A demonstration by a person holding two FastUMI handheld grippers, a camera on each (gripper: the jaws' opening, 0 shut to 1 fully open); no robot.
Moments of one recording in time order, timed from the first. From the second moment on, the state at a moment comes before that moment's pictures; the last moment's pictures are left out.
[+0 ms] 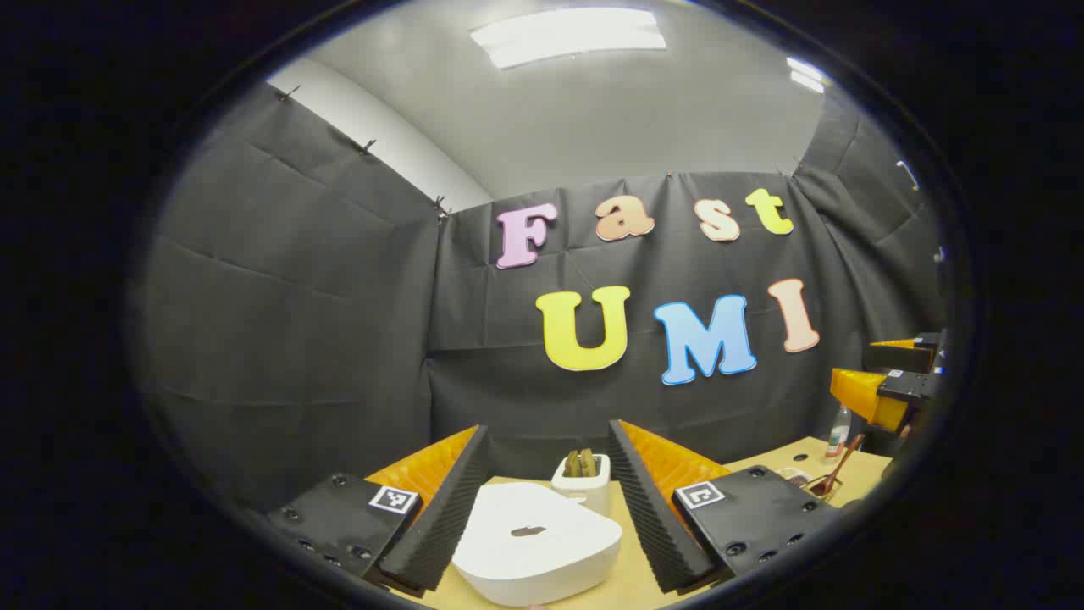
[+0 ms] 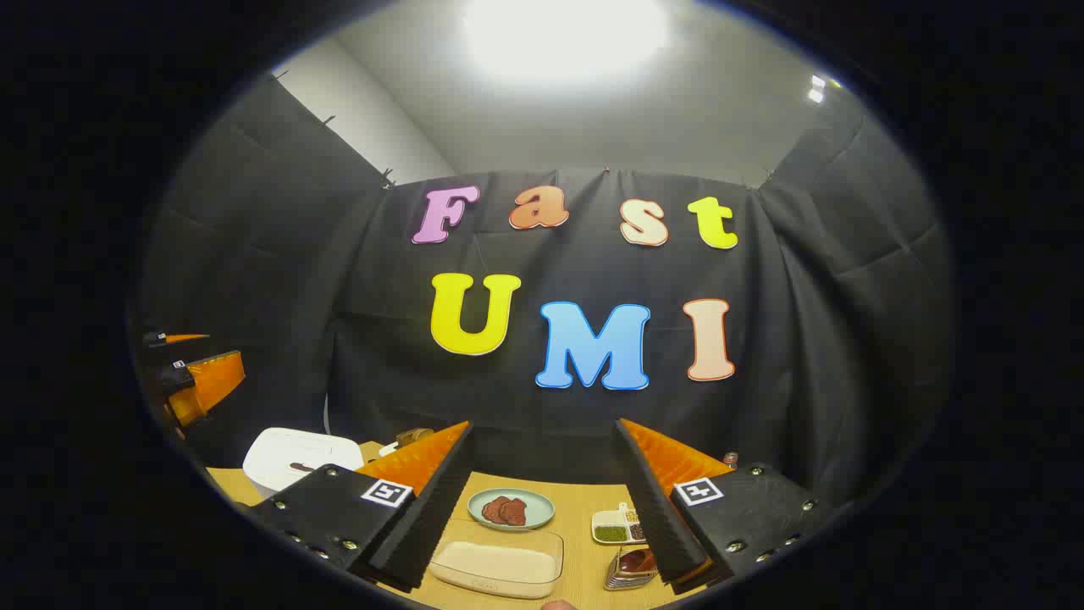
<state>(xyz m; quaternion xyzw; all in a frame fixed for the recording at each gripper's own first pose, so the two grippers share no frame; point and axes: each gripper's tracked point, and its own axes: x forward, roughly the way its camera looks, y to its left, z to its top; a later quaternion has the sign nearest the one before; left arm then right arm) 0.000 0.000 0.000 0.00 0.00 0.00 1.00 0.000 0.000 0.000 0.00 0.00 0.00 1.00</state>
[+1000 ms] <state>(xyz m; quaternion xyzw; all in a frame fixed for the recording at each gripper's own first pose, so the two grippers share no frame) -0.004 -0.020 -0.003 -0.01 0.00 0.00 1.00 -0.008 -0.037 -0.004 0.01 -0.01 -0.04 1.00</state>
